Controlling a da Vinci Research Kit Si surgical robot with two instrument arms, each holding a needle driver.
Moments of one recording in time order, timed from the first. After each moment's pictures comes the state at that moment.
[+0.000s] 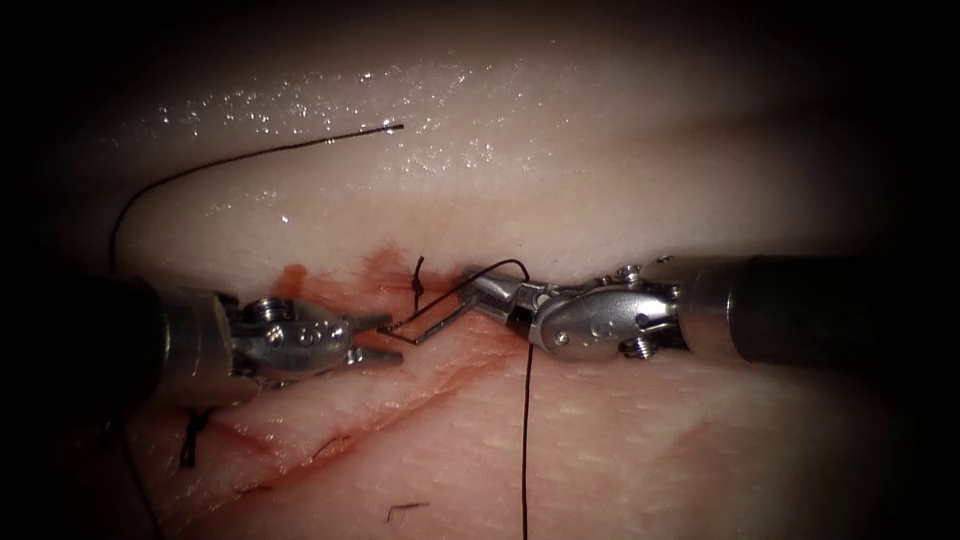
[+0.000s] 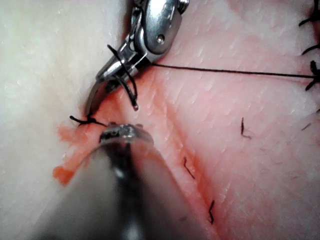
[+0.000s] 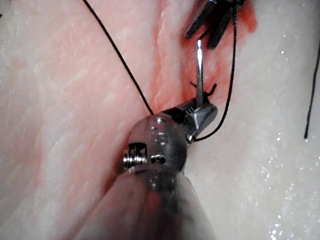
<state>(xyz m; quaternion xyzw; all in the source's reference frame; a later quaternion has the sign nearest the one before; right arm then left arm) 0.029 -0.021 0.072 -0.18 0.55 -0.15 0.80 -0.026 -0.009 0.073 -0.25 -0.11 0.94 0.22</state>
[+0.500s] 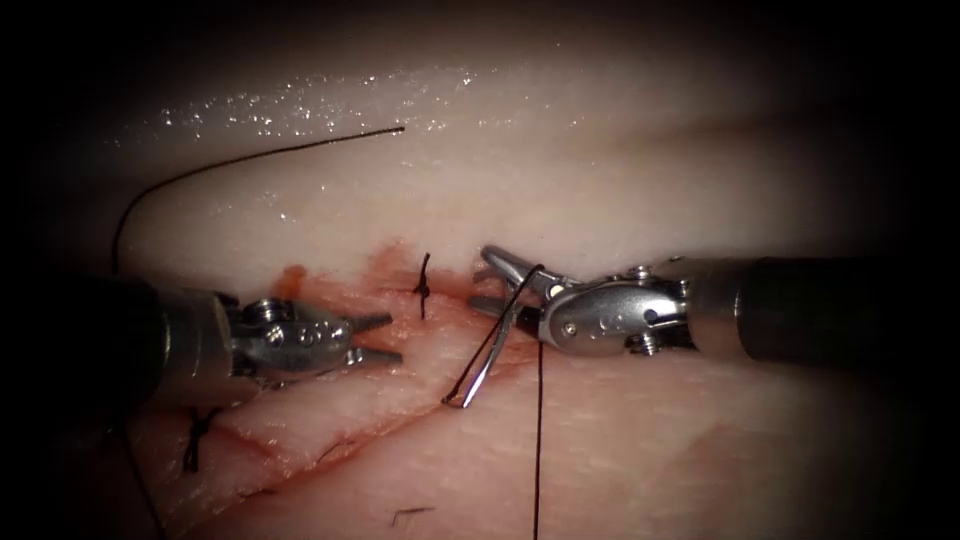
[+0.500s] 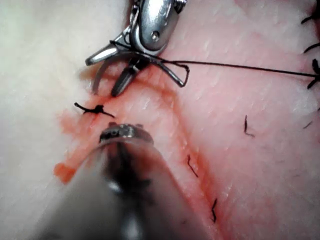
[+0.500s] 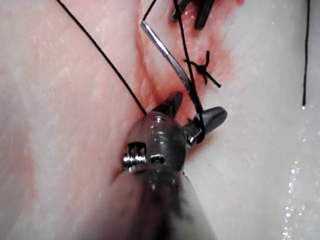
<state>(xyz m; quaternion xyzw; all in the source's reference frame) 0.029 -0.021 0.071 -0.18 0.57 -0.02 0.81 -0.026 -0.009 0.073 -0.25 -0.11 0.94 0.22</state>
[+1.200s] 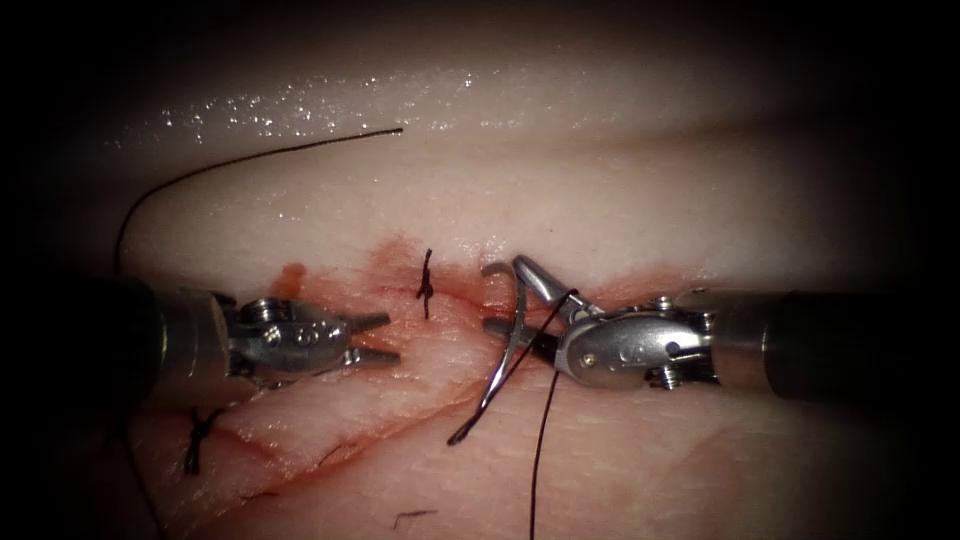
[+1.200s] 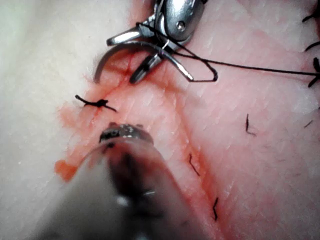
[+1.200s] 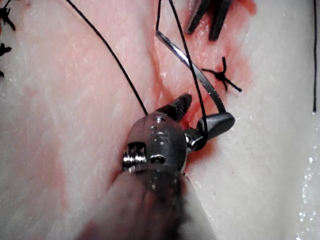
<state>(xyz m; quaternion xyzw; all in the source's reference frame) 0.027 -0.023 0.066 -0.25 0.59 0.04 0.77 -0.026 -0.009 0.072 -0.25 -0.11 0.94 0.22</state>
